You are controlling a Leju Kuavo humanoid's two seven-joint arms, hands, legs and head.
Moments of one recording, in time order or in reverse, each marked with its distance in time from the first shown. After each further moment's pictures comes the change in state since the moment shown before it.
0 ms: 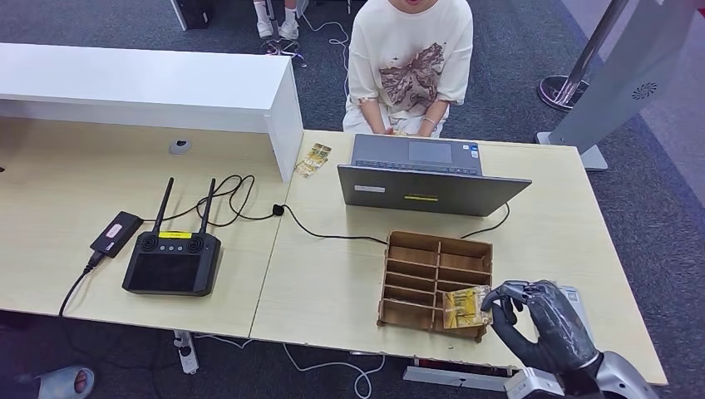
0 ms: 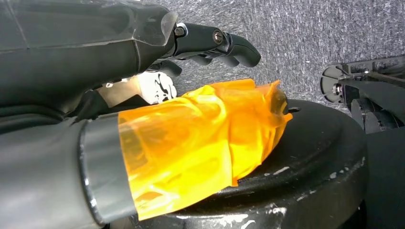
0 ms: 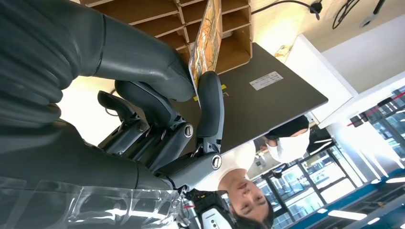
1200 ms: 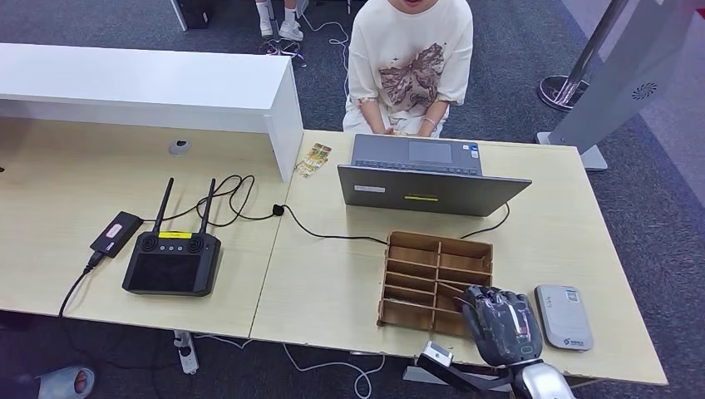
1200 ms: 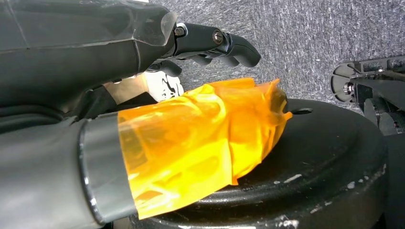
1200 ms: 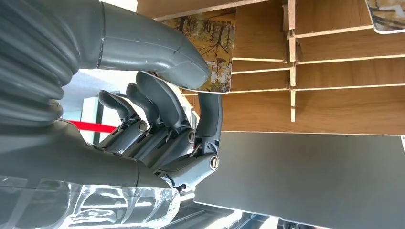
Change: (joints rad) left arm -0.002 0.000 -0.001 0.000 0.000 -0.002 0.038; right arm -0.084 0.136 0.224 0.309 0.804 -0.295 0.516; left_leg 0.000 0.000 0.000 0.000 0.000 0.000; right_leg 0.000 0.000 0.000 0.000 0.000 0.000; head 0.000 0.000
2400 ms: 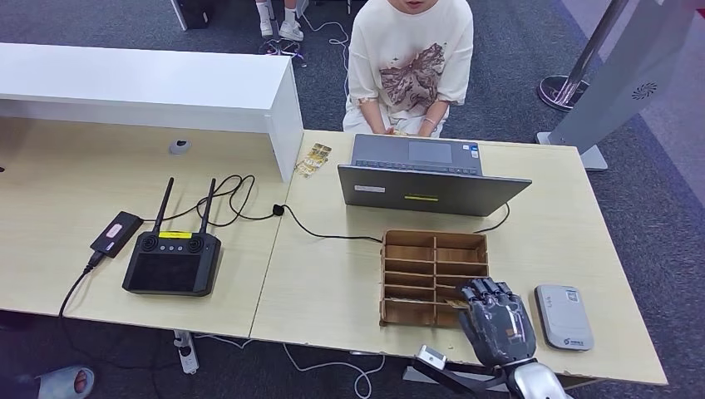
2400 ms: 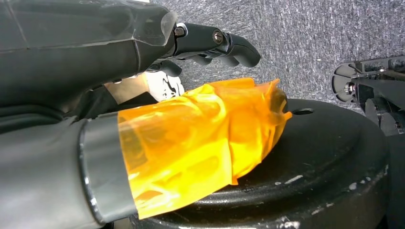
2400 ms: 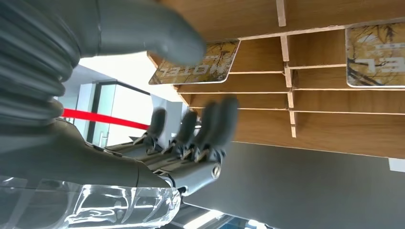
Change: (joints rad) left arm 0.000 0.000 0.000 0.000 0.000 0.000 0.004; right arm -0.022 0.003 0.025 0.053 0.057 -0.010 0.009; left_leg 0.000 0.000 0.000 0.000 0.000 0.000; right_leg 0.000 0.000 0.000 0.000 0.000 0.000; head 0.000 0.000
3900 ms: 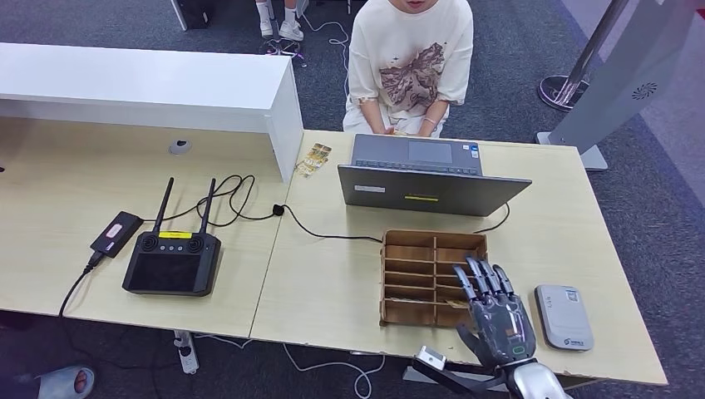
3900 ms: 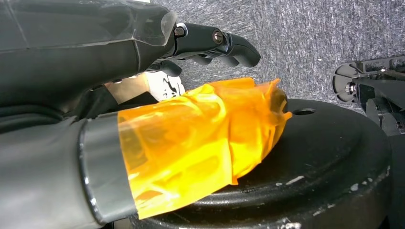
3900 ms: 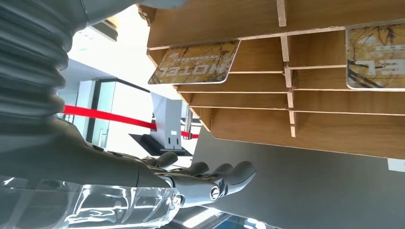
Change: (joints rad) left arm 0.000 0.000 0.000 0.000 0.000 0.000 0.003; right arm -0.002 0.000 0.002 0.006 0.015 -0.012 -0.011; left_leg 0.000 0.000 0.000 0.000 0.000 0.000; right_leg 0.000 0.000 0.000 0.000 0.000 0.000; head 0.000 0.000
